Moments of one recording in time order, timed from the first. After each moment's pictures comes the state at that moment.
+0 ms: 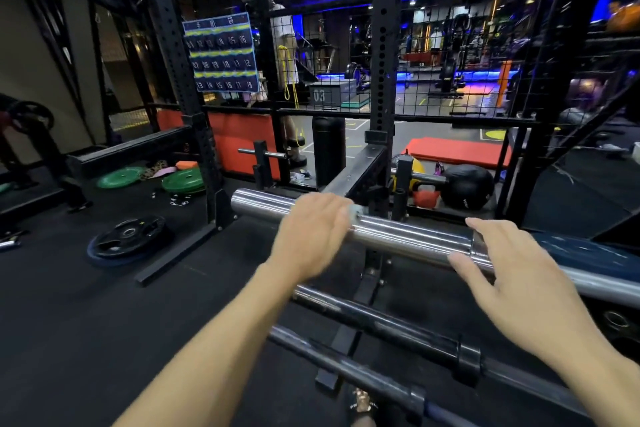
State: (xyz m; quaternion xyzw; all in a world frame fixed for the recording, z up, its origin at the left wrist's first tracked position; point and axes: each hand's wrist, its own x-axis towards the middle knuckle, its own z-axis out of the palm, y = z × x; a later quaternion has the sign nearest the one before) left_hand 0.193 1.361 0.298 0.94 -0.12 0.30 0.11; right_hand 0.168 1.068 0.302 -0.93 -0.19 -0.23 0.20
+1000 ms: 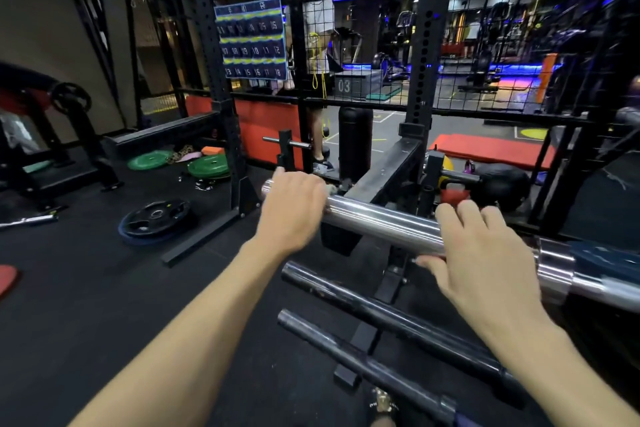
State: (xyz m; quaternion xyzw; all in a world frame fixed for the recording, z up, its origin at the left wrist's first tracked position) left_hand 0.197 1.448 0.304 0.95 0.02 0.32 0.00; right_hand 0.180 1.174 0.308 -0.93 -0.23 -0.28 0.01
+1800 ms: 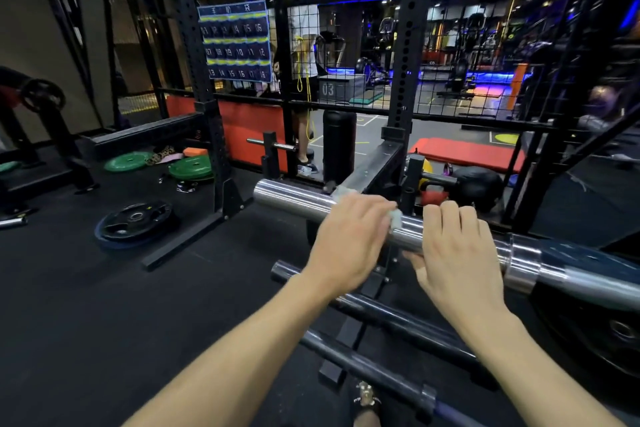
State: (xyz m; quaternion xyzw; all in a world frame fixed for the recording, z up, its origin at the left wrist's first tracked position) left_hand 0.174 1.348 0.284 0.89 -0.17 0.37 0.19; right_hand 0.186 1.168 0.290 -0.91 -0.20 -0.36 -0.01
